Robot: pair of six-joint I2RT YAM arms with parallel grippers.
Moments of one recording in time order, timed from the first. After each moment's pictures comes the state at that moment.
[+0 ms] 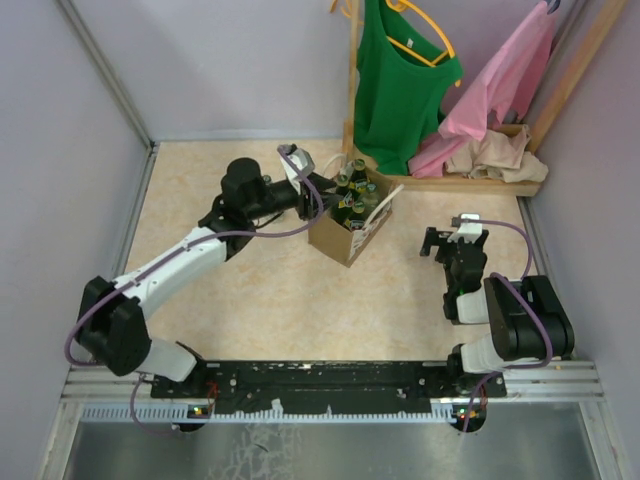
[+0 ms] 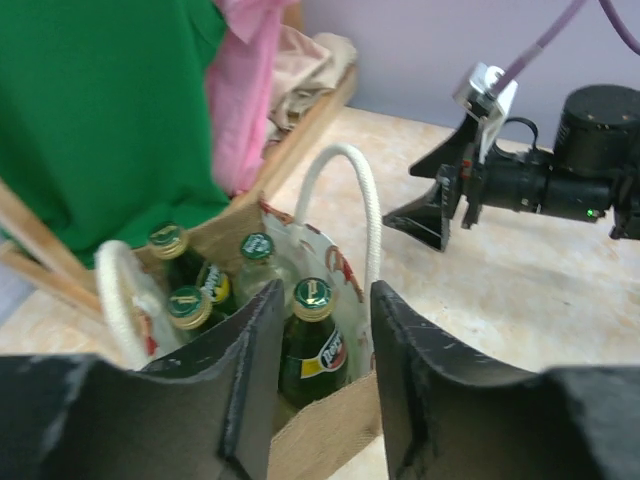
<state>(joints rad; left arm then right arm) -0.60 1.41 1.09 0.33 0.55 0.06 0.04 1.45 0.16 1.15 0.11 0.02</state>
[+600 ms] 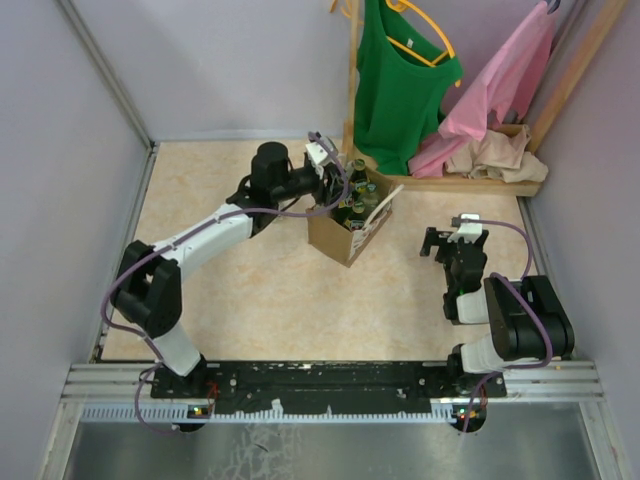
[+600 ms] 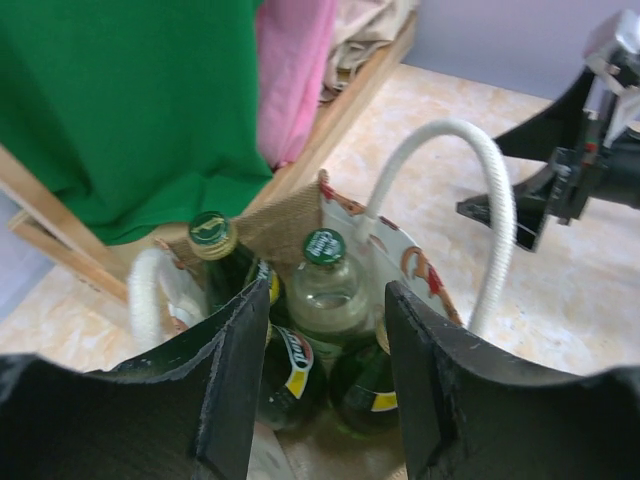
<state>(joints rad) -0.60 1.70 1.28 0.29 0.54 0.14 0.04 1.45 0.16 1.15 0.11 0.02</state>
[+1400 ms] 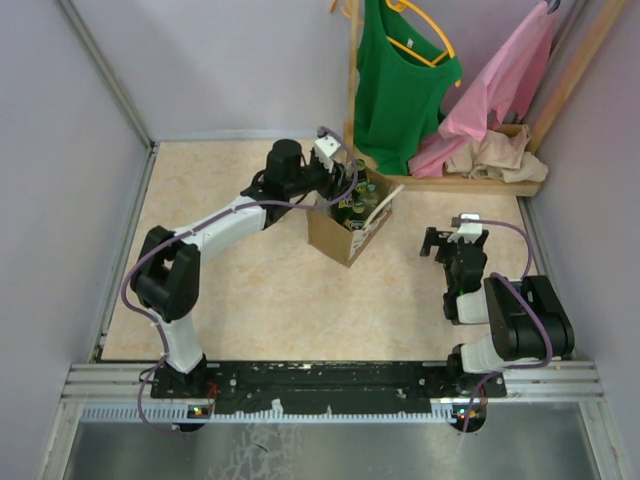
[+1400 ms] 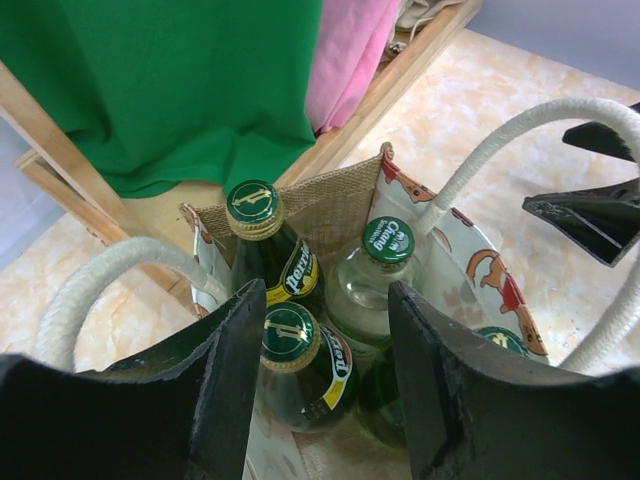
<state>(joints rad) -0.60 1.84 1.39 0.26 0.39 0.10 0.04 1.45 0.16 1.15 0.11 0.02</state>
